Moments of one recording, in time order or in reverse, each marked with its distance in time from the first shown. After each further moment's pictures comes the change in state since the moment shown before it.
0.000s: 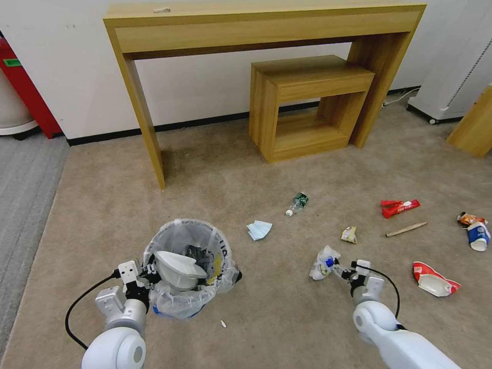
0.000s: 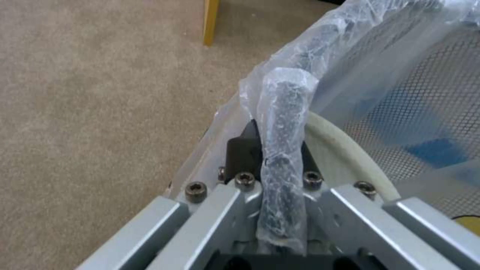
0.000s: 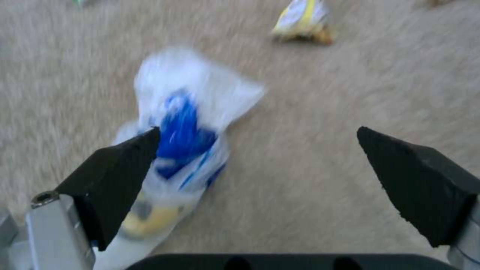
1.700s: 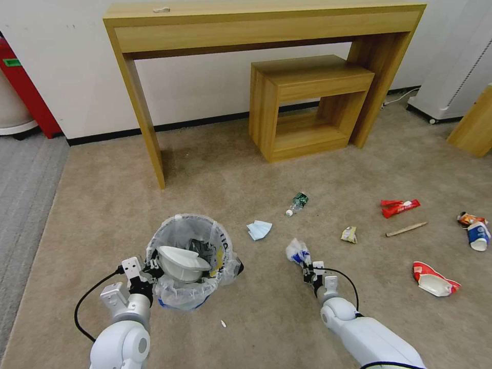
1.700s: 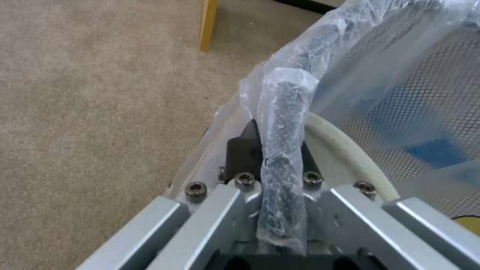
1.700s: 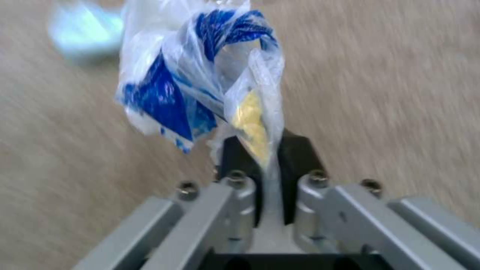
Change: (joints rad) left arm -0.054 0.010 0.006 0.080 -0.039 -0.062 0.011; right arm 0.155 0.096 -0.187 -0.194 -0.074 0.142 -0.288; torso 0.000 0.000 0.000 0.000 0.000
